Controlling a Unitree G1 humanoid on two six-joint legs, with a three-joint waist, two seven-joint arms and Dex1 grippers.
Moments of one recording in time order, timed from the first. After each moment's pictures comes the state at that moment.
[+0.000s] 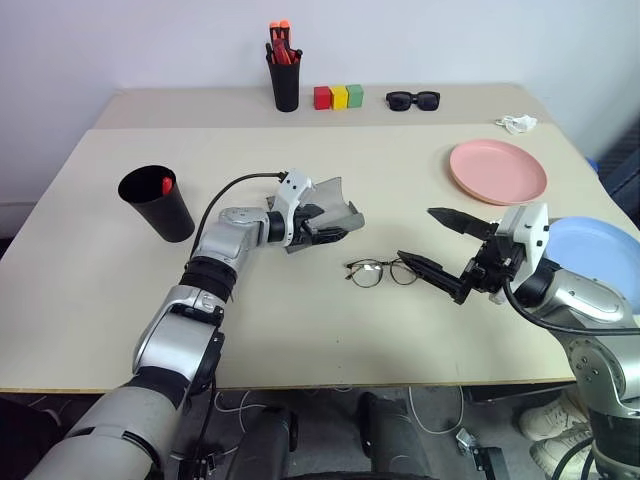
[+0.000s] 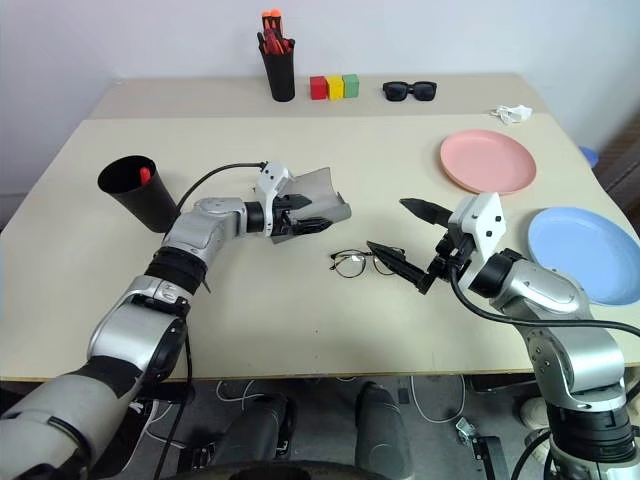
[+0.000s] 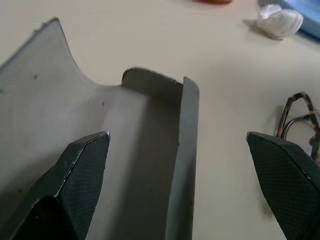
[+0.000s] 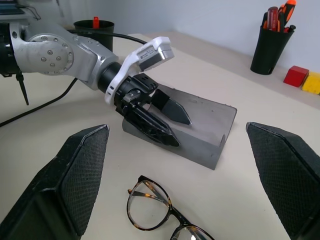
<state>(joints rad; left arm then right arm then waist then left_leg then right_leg) -0.98 0.22 -0.17 0.82 -0.21 0.34 -0.89 -0.10 -0.67 -0.21 -0.48 0.61 0.43 0.75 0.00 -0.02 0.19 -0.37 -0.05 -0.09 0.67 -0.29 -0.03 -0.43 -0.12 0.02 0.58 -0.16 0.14</state>
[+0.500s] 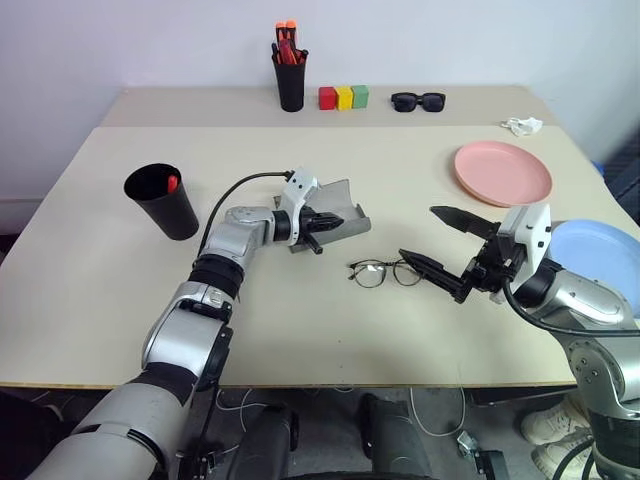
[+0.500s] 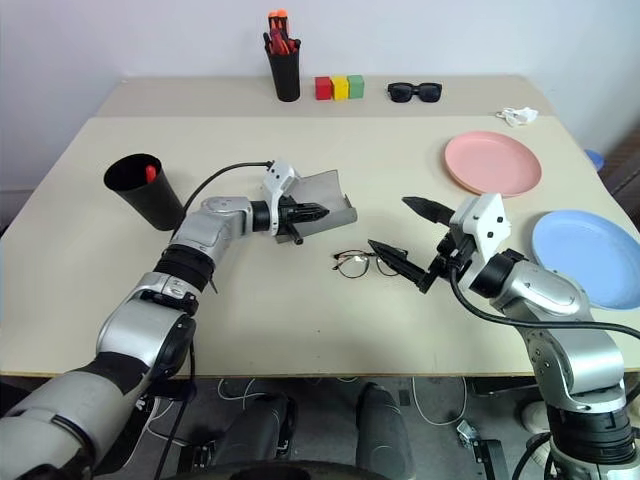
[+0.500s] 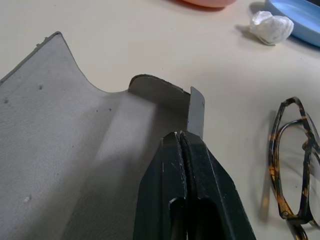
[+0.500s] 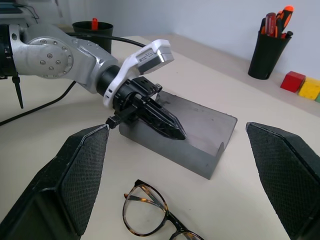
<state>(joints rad) -0.99 0.22 -0.14 0.84 -0.18 0.31 -0.96 -0.11 -0.67 -0.21 -0.48 0.59 0.40 0.74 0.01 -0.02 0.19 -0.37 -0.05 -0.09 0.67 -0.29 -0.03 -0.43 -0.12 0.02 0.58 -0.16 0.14</state>
